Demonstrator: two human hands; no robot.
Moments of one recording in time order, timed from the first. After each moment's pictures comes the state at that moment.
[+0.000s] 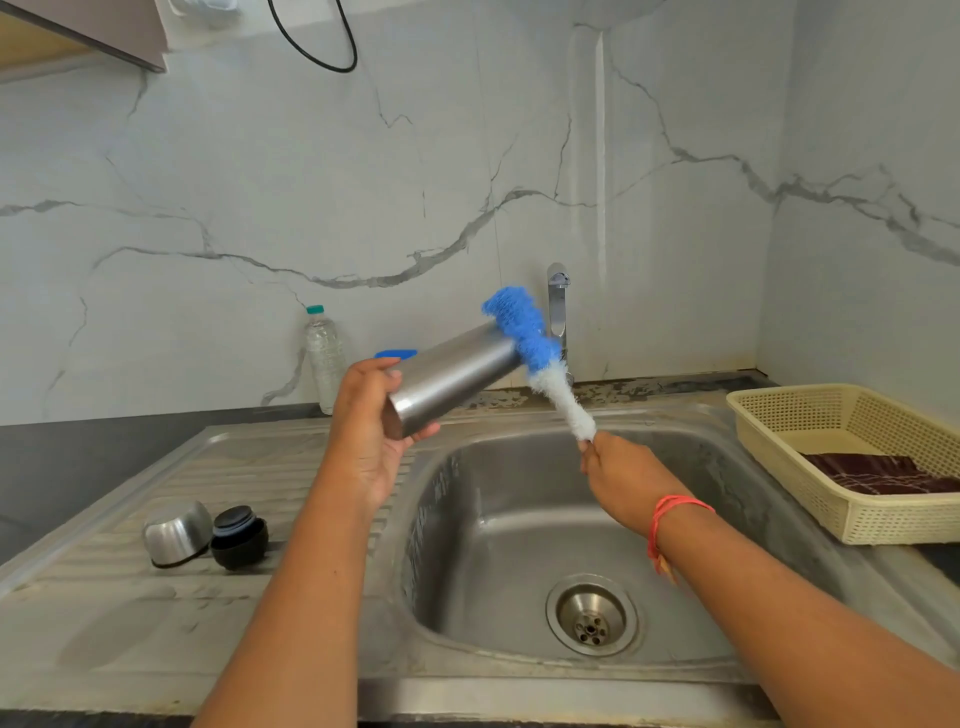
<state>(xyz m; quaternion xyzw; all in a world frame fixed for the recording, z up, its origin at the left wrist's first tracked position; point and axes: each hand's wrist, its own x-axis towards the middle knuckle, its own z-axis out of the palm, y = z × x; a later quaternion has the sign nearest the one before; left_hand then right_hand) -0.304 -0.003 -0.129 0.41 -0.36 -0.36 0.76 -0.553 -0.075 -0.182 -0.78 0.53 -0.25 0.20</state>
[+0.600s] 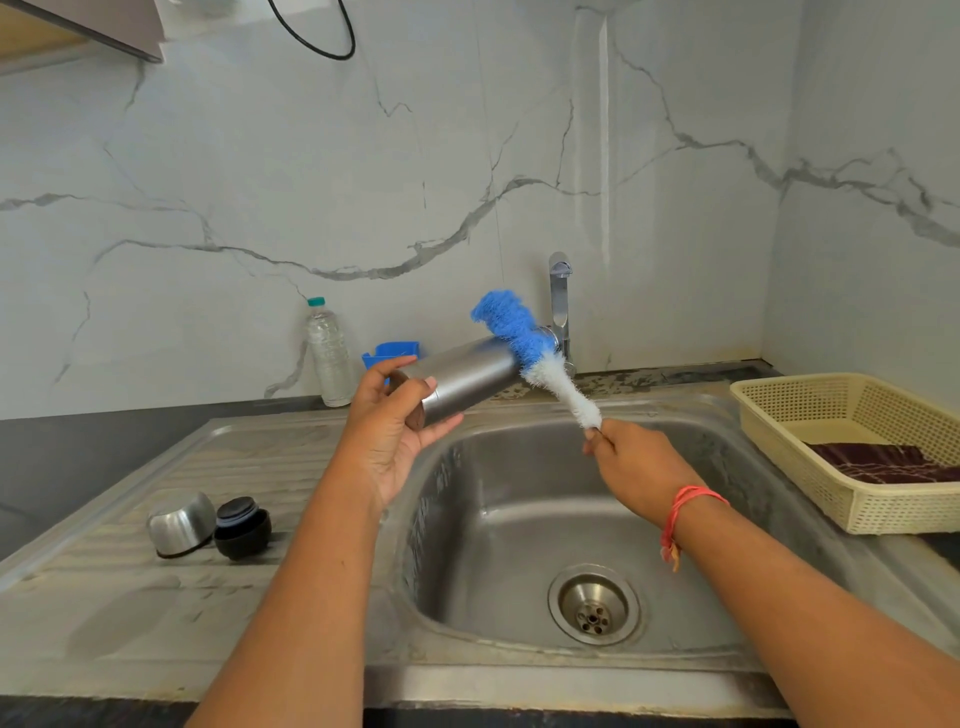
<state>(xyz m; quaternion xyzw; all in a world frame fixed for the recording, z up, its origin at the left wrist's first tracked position) -0.309 -0.009 -0.140 0.37 -0.37 -0.42 0.74 -0.563 -0.077 -0.183 -0.77 0.53 -0.29 0.20</state>
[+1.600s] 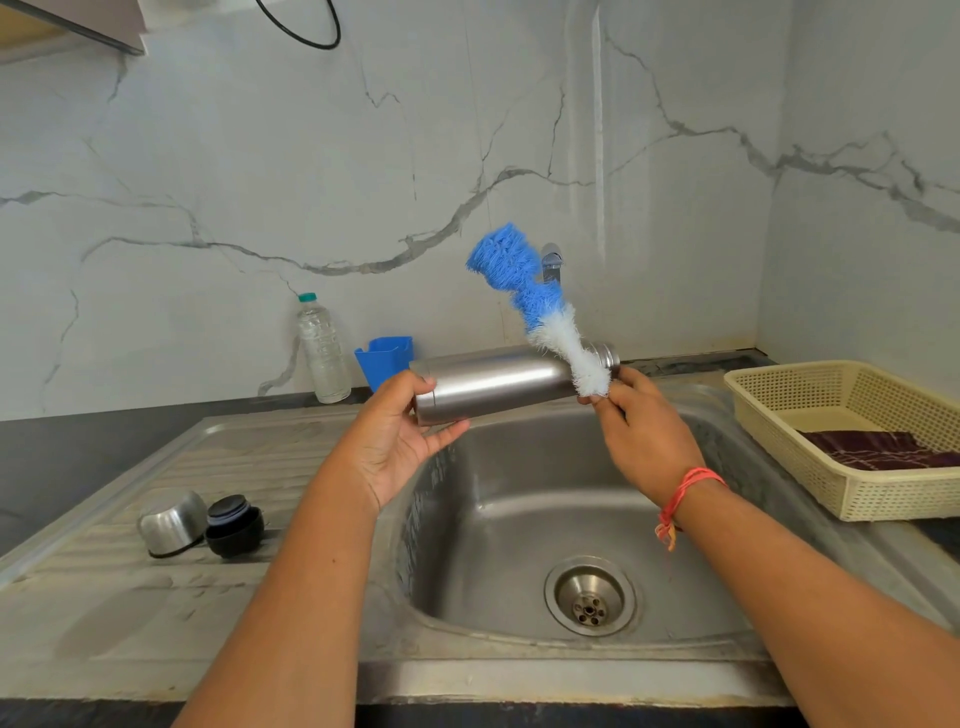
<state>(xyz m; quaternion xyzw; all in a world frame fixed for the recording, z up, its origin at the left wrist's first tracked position) -0.317 -0.005 -0.139 0.39 -0.33 -0.52 0.68 -0.568 -0.098 -0.189 -0.75 0.47 -0.44 0.18</state>
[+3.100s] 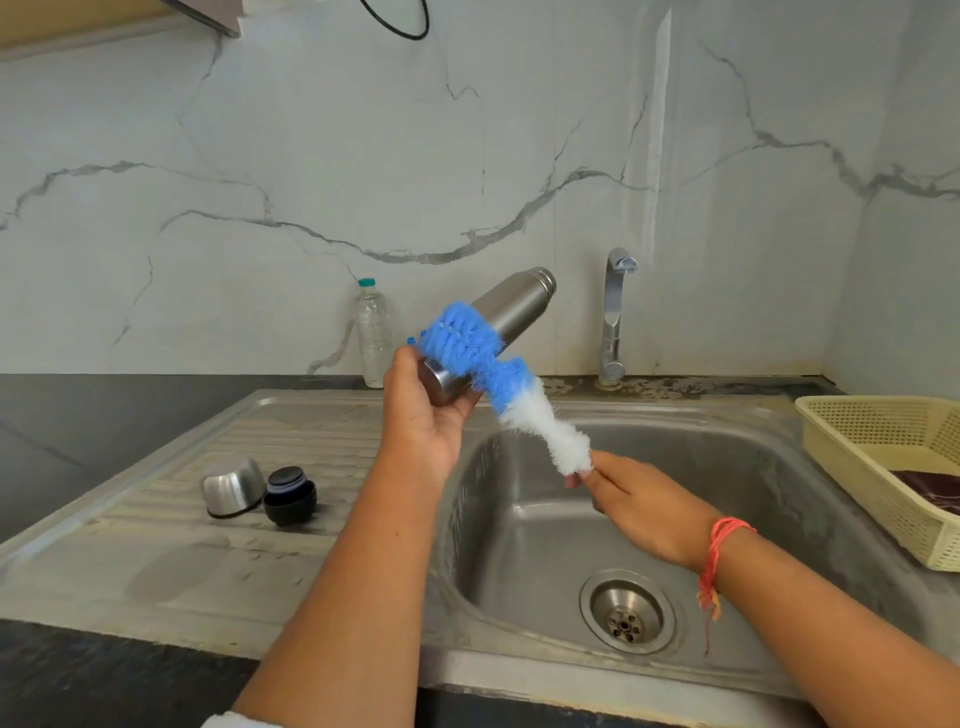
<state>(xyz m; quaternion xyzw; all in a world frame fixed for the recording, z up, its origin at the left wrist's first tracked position) -0.307 -0.013 -0.128 0.26 -0.20 -0.44 0.84 -0.534 -0.041 -0.185 -0.86 0.39 -0.20 0.27</state>
